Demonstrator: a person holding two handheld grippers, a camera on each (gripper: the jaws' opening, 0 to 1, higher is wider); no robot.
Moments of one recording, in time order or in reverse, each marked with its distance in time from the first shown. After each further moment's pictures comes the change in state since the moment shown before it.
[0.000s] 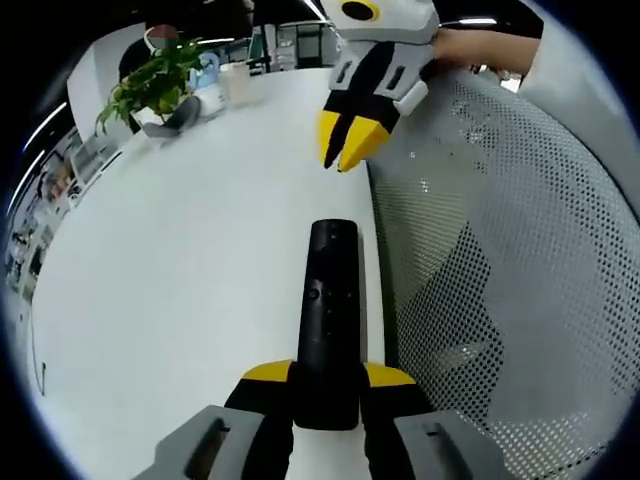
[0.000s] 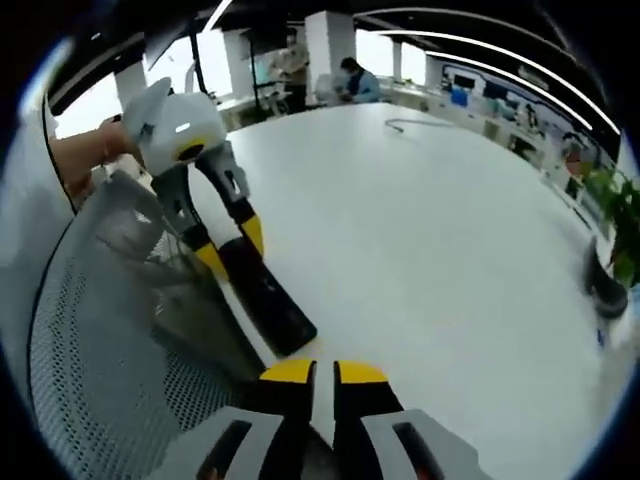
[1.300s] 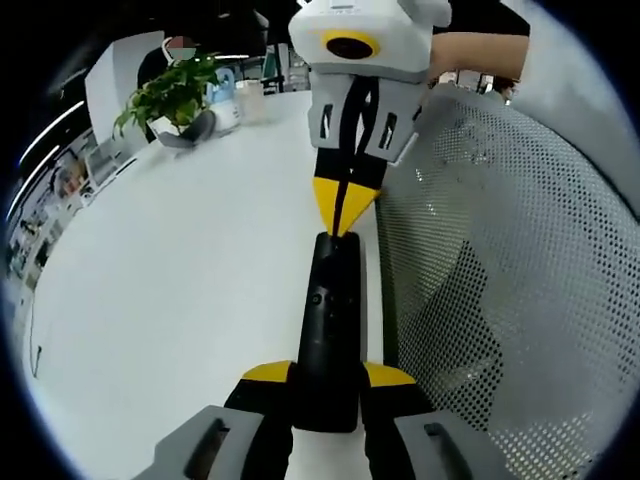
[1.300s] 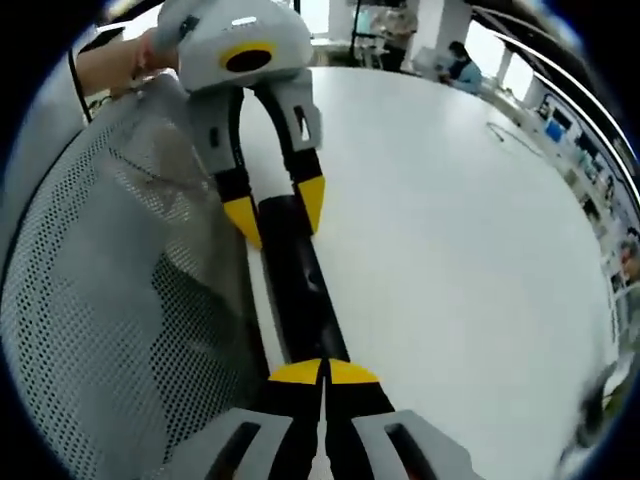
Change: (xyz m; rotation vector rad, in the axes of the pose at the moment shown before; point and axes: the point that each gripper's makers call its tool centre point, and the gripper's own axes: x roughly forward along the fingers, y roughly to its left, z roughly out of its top) left arm -0.002 -0.002 0.002 -0.066 -0.172 0.050; right arm 0.042 0.017 0.008 -0.383 0.258 0.095
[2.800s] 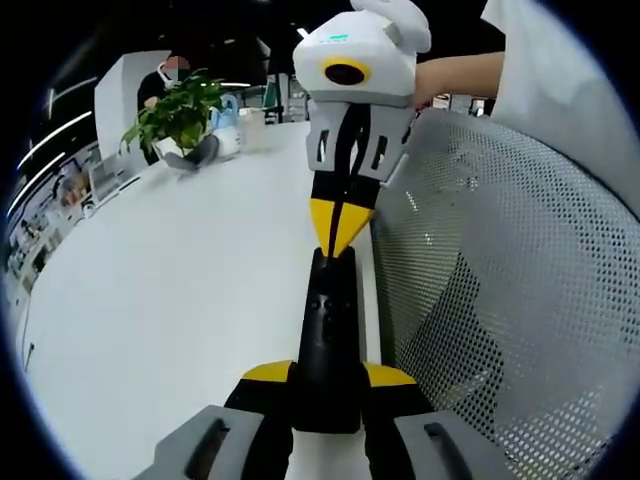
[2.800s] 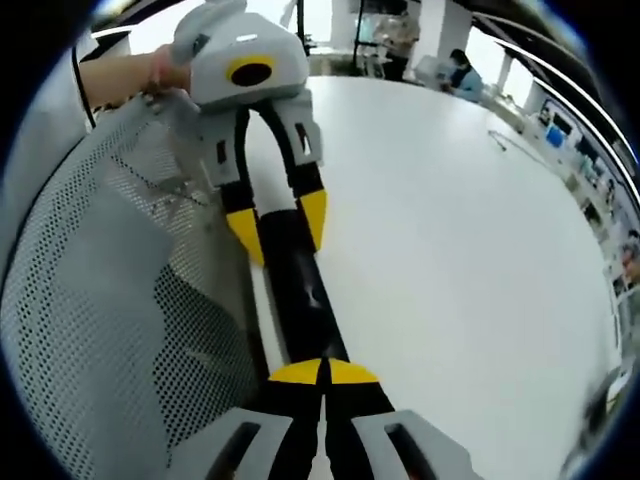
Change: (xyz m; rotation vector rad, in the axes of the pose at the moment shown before) left arm 0.001 0.000 0.002 0.039 -0.104 -0.034; right arm 0.003 0.002 0.009 0.007 -0.083 0.007
